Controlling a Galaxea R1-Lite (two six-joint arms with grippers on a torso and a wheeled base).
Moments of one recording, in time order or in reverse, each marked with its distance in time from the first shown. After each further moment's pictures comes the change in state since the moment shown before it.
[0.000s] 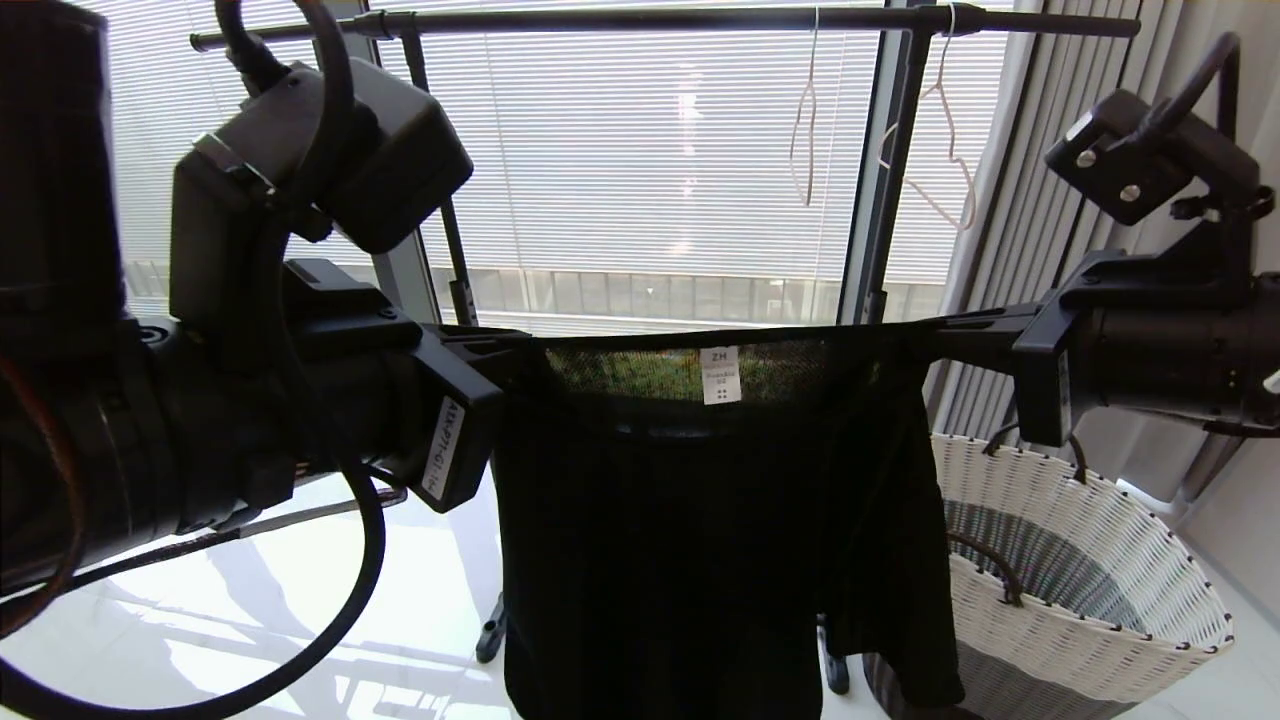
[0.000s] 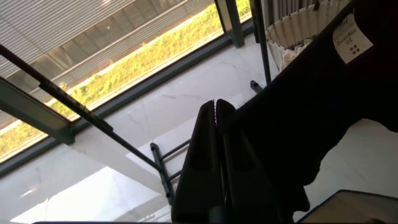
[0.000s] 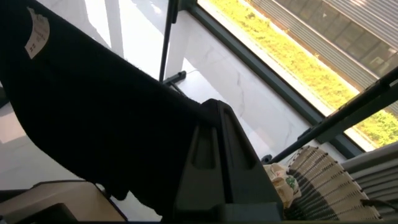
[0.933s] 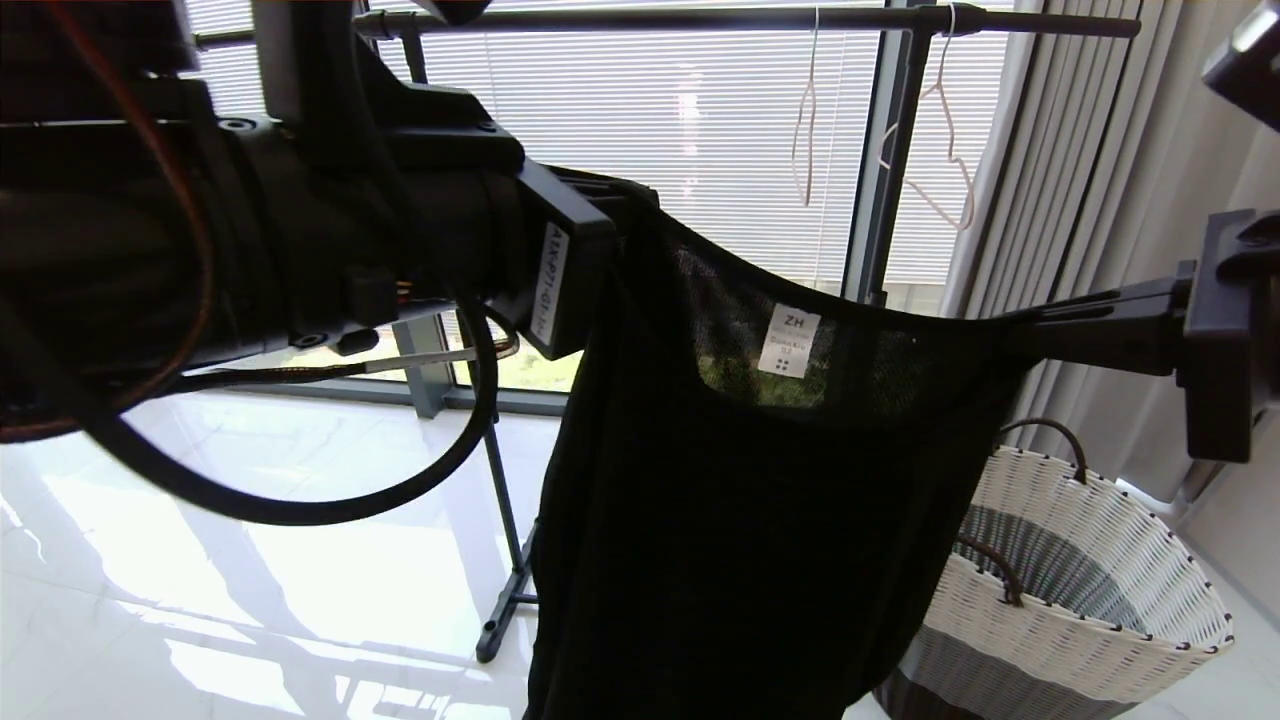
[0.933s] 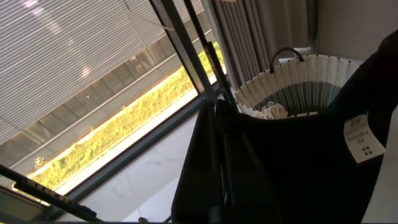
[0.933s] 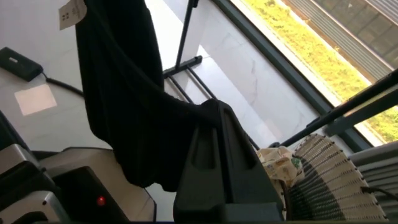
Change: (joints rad) left arm 0.006 0.136 -0.207 -0.146 -0.227 0.123; right arm 0.067 -0.095 -0.155 0.331 0.001 0.003
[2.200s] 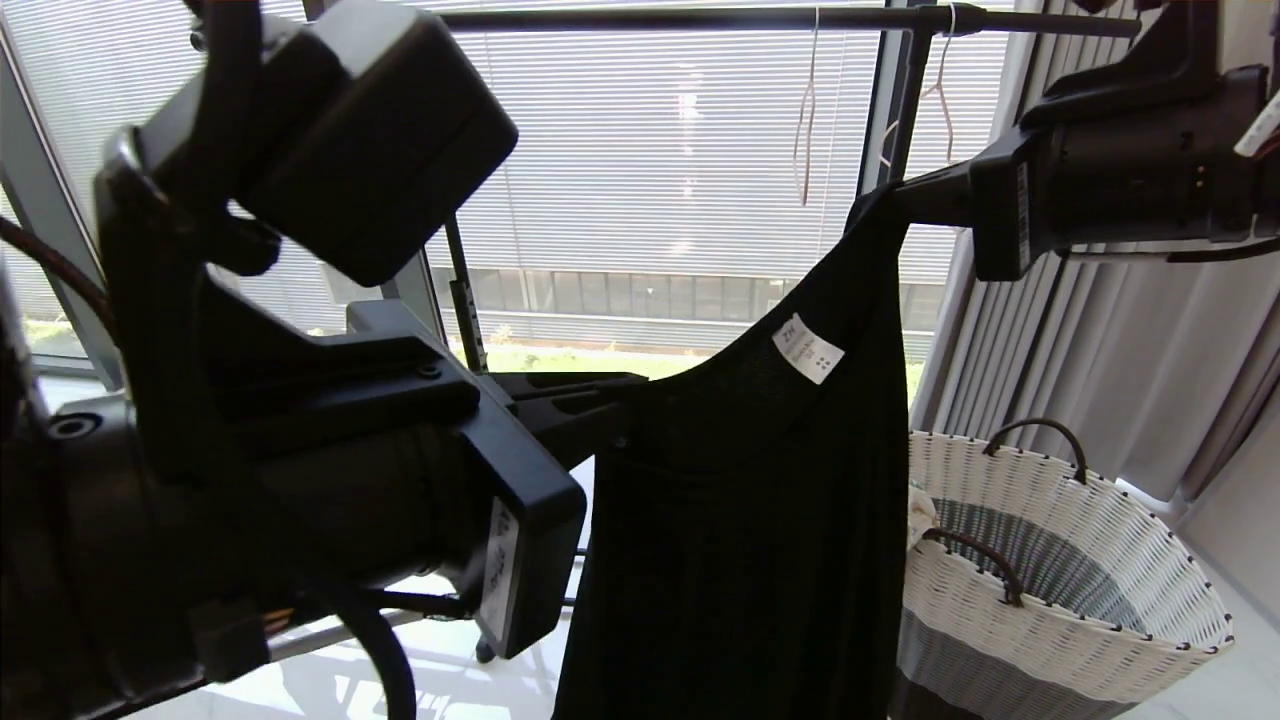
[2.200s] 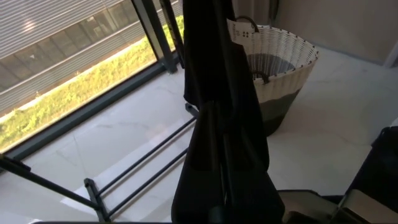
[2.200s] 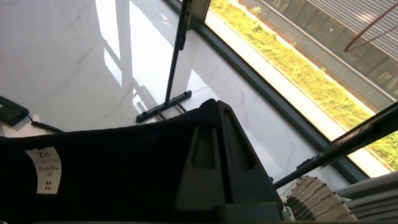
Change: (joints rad) left arm -0.227 -0.150 0.257 0.046 0.161 -0.251; right arm -0.031 0.274 -0.329 -0.062 0.016 0.001
